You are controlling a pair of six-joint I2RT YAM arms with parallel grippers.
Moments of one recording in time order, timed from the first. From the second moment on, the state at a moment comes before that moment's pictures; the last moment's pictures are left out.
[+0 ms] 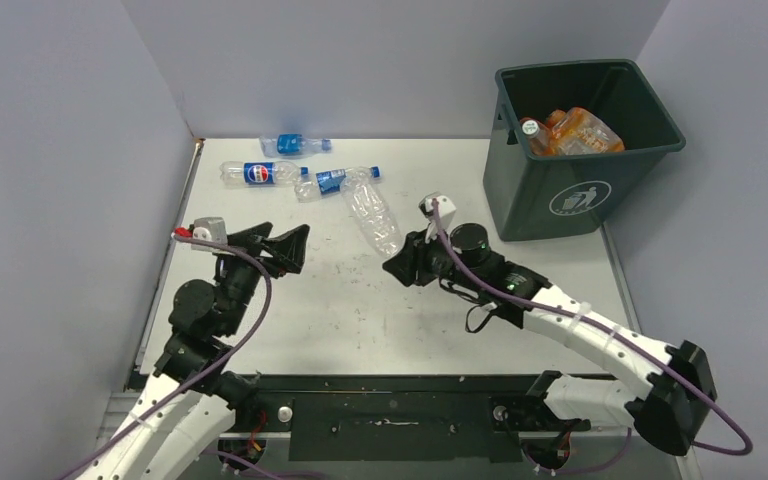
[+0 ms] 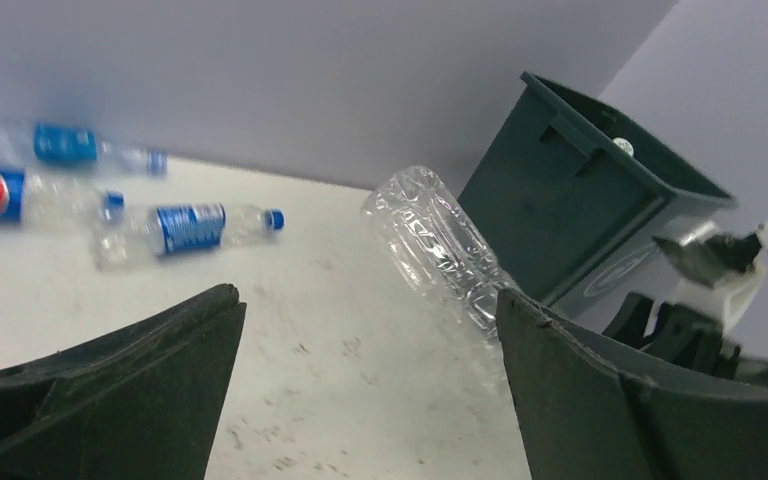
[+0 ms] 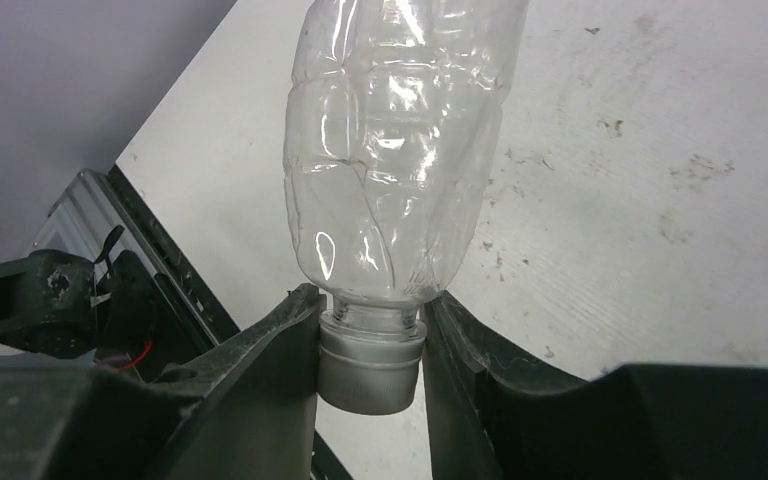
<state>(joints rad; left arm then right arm) -0.52 0.49 0.53 0.11 -0.23 -0.60 0.84 1.18 0.84 -0.01 -0.12 0.42</state>
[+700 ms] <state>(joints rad) -1.08 0.78 0.63 -0.06 -0.24 1.11 0.79 1.12 1.17 -0.67 -0.40 0.30</state>
